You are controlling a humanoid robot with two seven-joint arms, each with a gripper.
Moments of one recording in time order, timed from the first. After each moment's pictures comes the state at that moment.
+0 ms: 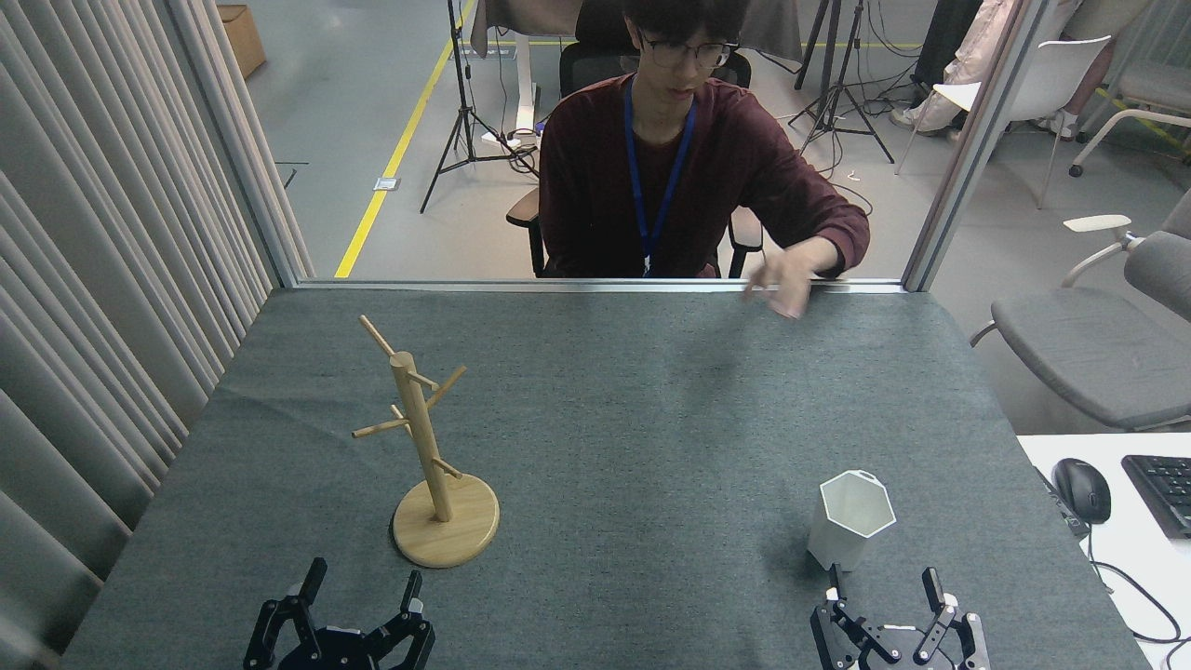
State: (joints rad) left arm 0.26 -0.02 0.02 -1.73 -1.58 -0.15 0.19; right arm 0.18 0.02 -0.08 -1.50 1.53 -0.02 -0.29
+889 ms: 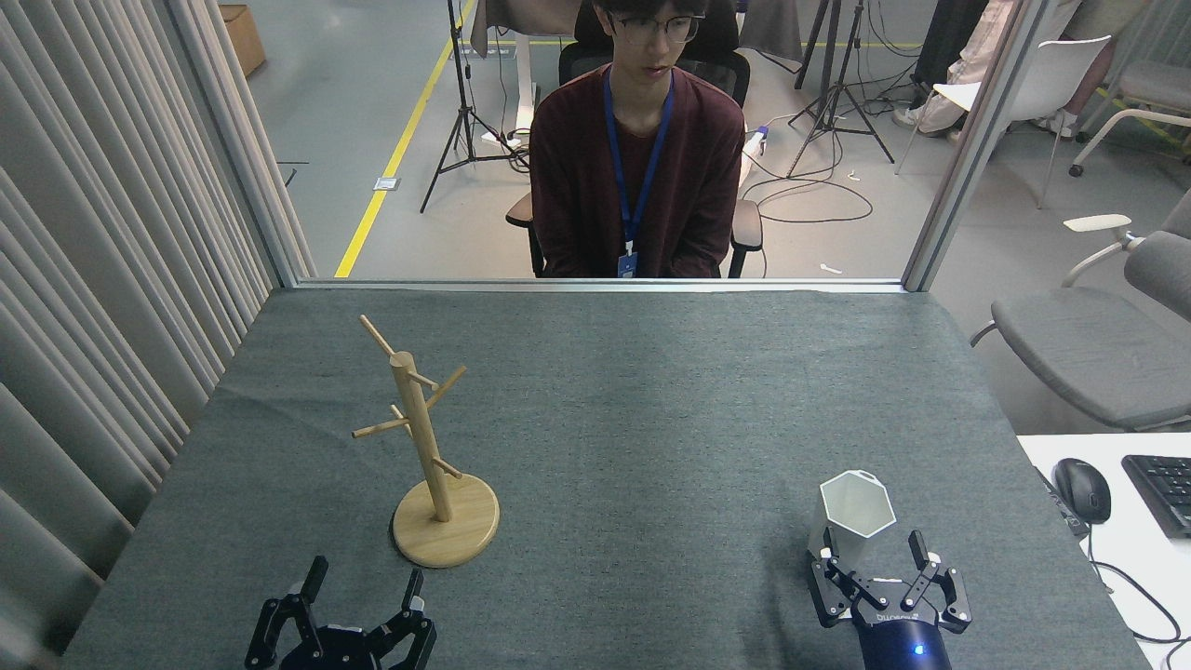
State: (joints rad) left arm 0.25 -0.02 0.01 -1.73 -1.58 -0.14 0.19; right arm -0.04 -0.03 -0.07 -1.21 1.51 -0.02 -0.28
